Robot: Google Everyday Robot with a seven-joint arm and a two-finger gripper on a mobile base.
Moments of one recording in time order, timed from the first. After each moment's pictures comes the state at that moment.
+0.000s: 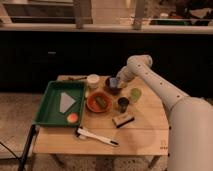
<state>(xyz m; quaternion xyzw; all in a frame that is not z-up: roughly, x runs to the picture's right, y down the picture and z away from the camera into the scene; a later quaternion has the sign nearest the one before) 0.124 -0.045 0.939 -0.15 -0.15 0.03 0.98</state>
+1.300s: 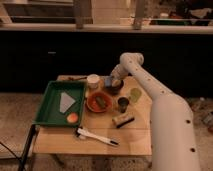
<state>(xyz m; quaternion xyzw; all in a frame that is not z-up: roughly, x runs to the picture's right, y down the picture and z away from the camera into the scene) 0.084 -0.047 0.964 -0.17 -0.18 -0.01 0.97</state>
